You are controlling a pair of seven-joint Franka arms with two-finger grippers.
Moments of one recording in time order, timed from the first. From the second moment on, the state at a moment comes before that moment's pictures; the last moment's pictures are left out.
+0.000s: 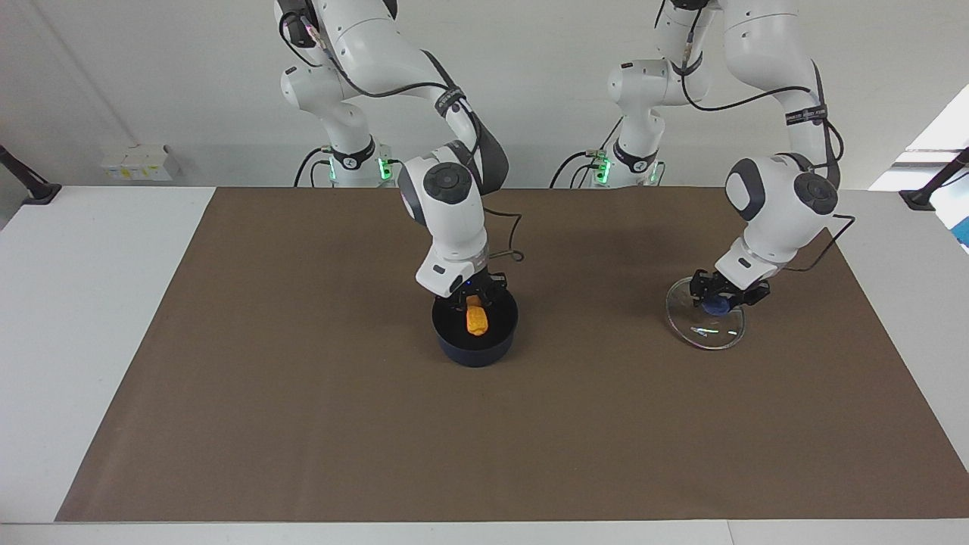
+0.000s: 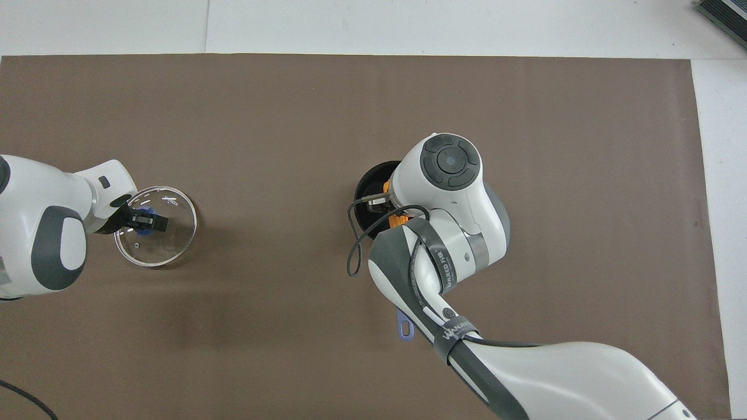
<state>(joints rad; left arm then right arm) -0.02 0.14 0.04 -2.16 -0.08 2.29 0.32 0.51 0.42 -0.01 -1.69 0.10 2.18 0.31</state>
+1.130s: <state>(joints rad) -0.05 0.14 0.02 -1.83 -0.07 2.04 0.13 0.49 0.45 -0.01 -1.69 0.10 2.25 0.31</state>
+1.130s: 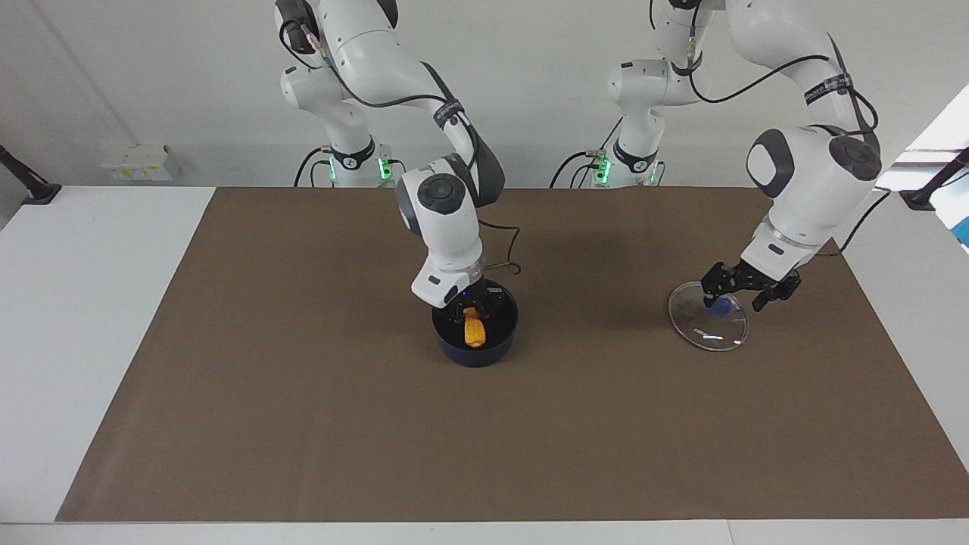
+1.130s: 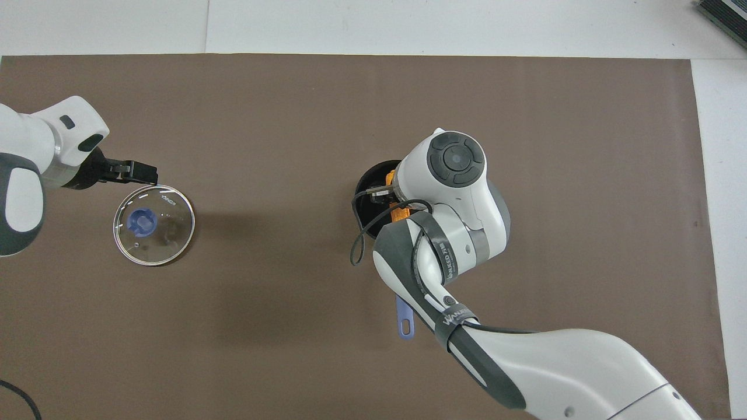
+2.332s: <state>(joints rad) -0.05 0.01 0.02 -1.59 -0.02 1.52 0.06 0.24 0.13 -0.04 -1.67 0.02 1.90 0.20</state>
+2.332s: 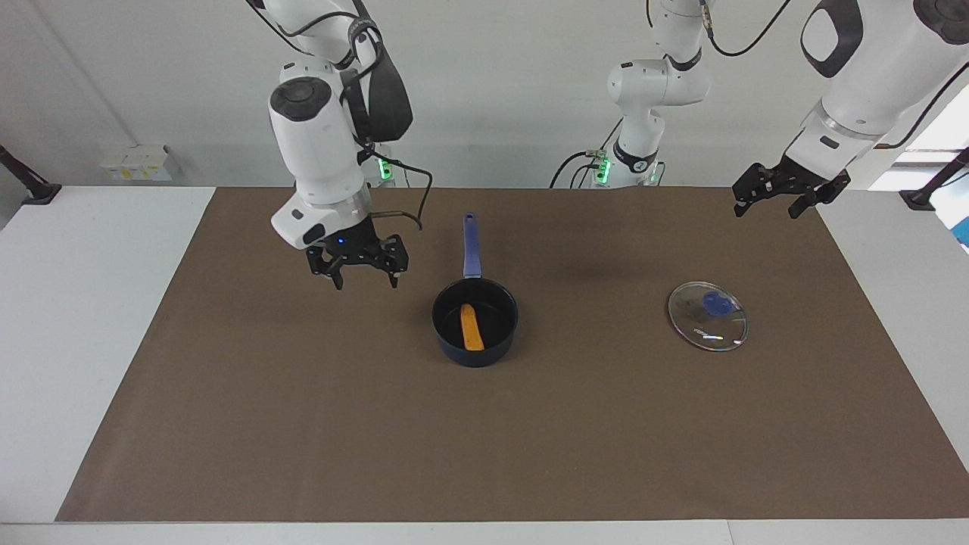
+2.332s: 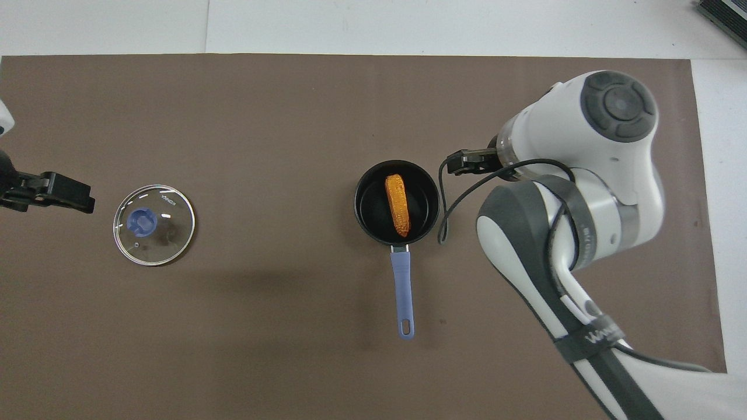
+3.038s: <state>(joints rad) -0.05 0.01 0.02 -1.59 -0.02 1.52 0.06 0.06 -0.04 -0.04 -1.59 0.02 1.58 0.01</state>
